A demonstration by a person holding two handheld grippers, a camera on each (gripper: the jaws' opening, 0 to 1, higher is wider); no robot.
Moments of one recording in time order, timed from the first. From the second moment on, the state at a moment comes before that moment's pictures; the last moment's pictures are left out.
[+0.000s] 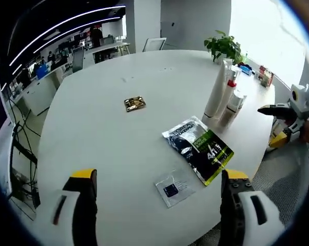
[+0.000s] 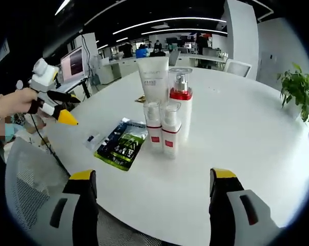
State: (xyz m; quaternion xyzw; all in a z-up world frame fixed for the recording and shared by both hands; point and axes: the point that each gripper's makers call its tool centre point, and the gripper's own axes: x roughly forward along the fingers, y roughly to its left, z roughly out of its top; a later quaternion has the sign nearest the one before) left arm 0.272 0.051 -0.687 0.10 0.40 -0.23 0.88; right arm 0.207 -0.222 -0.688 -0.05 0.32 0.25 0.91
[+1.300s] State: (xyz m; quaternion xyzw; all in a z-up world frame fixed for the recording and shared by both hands) left arm 0.405 0.032 -0.710 0.13 0.46 -0.24 0.85; right arm 0.208 -0.233 -0.695 -0.02 0.34 0.22 0.91
